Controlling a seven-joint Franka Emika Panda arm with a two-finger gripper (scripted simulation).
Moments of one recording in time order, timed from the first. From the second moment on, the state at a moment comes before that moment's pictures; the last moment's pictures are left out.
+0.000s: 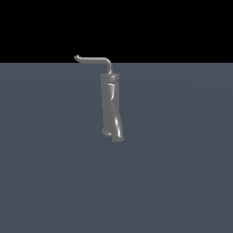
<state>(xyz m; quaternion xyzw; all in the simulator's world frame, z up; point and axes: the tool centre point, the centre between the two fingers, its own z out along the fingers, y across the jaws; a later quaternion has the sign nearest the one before) -0.252 -0.011 0.482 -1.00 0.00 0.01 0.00</state>
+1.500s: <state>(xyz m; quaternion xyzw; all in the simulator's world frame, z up) -0.207 -0.001 0.486 -1.00 0.06 0.00 -0.01</state>
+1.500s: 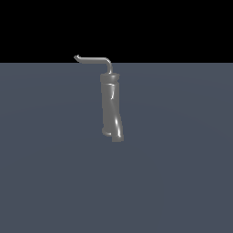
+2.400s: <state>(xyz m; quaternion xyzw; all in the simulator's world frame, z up) -0.113 0.027 0.459 -0.97 0.26 0.00 0.00</state>
